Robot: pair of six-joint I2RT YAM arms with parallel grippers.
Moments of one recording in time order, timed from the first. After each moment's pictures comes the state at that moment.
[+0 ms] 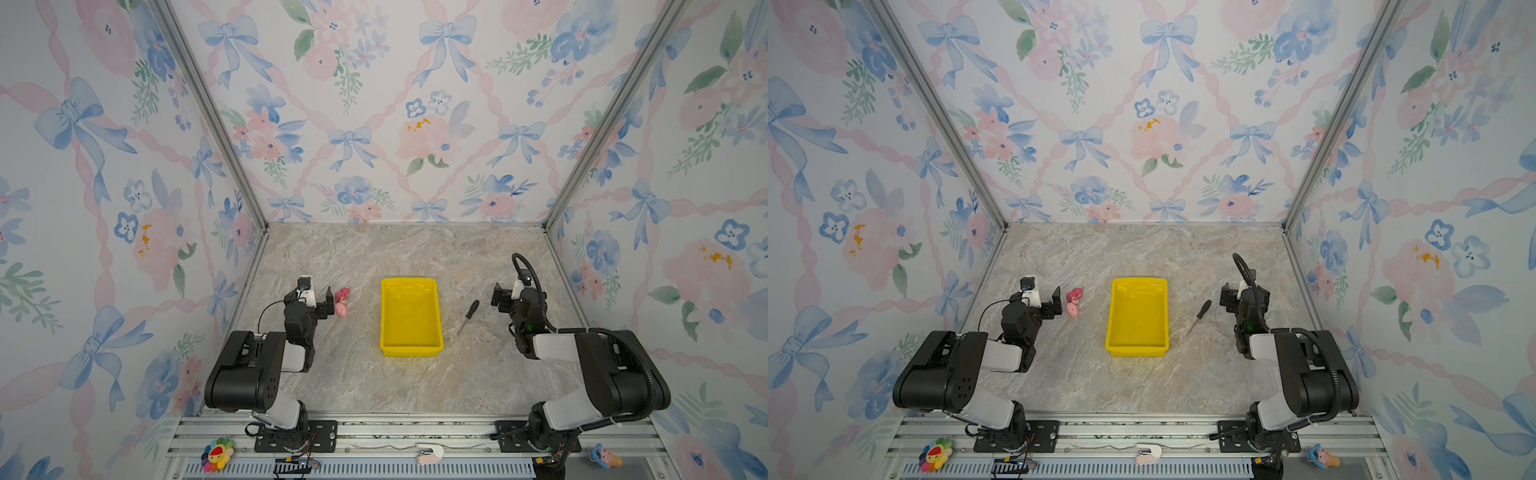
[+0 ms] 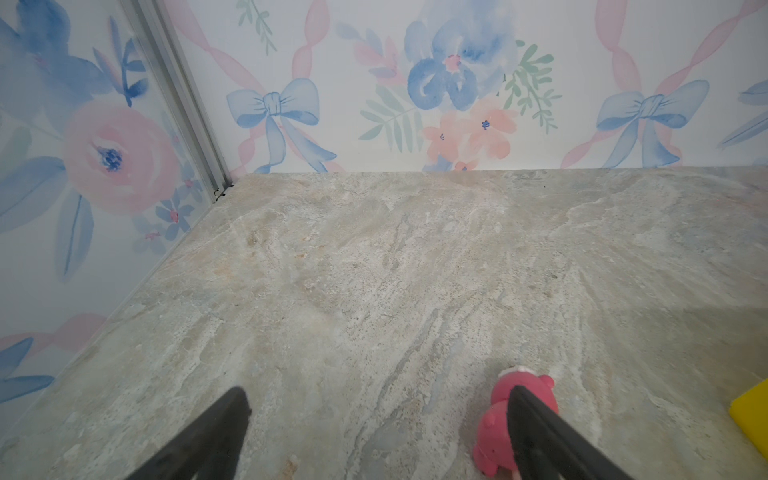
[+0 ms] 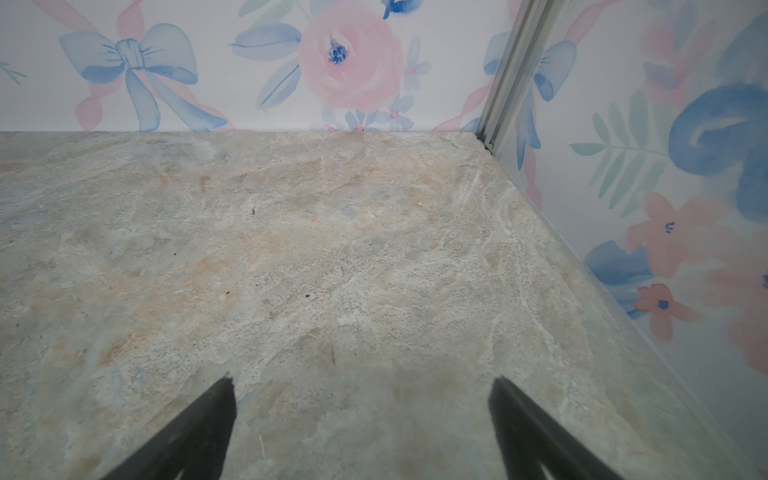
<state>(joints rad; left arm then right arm) -0.04 1.53 0.26 1.07 -0.08 0.03 0.10 1.51 0.40 0.76 0.27 0.01</state>
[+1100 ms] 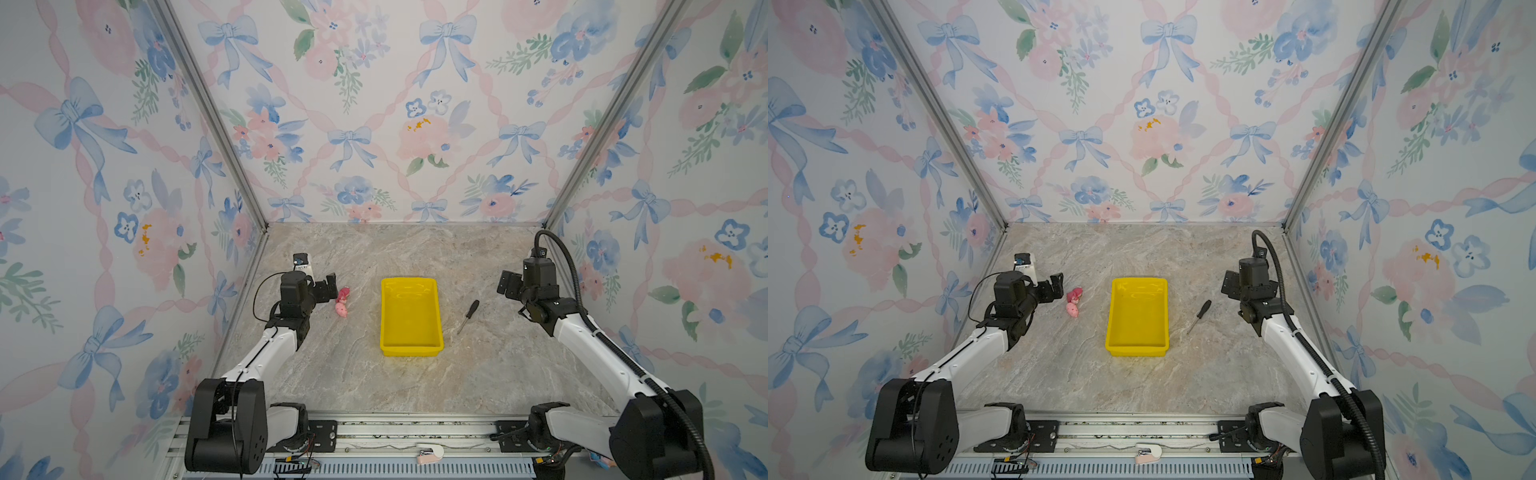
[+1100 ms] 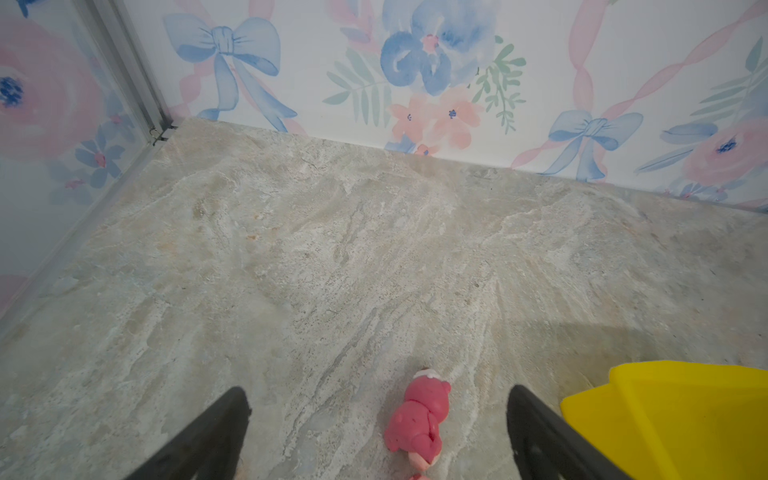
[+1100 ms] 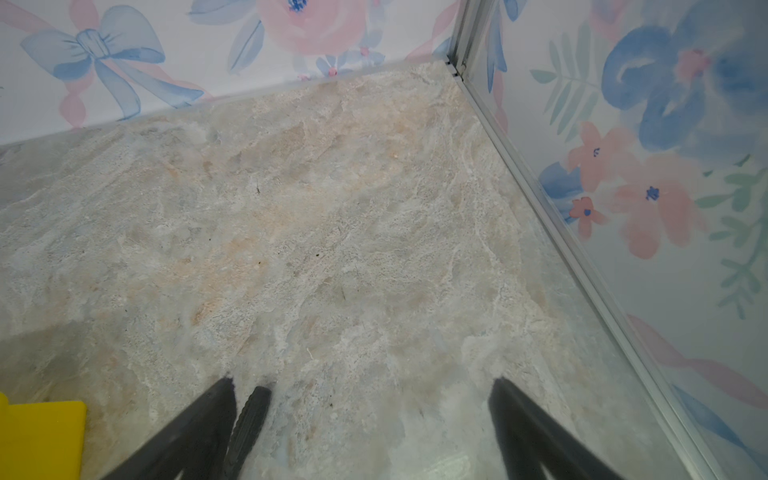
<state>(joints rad) -0.06 1.24 0.64 0.16 0.03 -0.17 0.17 1.23 0.87 -0.37 0.35 0.31</state>
